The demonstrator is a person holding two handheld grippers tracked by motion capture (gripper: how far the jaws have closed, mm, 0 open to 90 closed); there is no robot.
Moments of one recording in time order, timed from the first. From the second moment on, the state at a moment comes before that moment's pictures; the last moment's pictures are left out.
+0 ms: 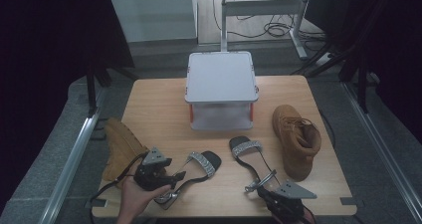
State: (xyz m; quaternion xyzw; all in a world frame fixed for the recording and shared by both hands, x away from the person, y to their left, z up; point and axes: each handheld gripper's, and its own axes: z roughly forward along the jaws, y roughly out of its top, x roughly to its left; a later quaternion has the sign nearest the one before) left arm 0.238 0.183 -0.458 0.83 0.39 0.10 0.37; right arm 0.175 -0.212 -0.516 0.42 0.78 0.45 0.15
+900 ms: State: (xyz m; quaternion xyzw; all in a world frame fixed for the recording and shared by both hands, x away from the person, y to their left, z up) left arm 0.240 0.183 -0.461 0.84 0.40 0.09 0.36; right arm 0.177 -0.248 -0.514 0.44 0.76 0.44 0.17
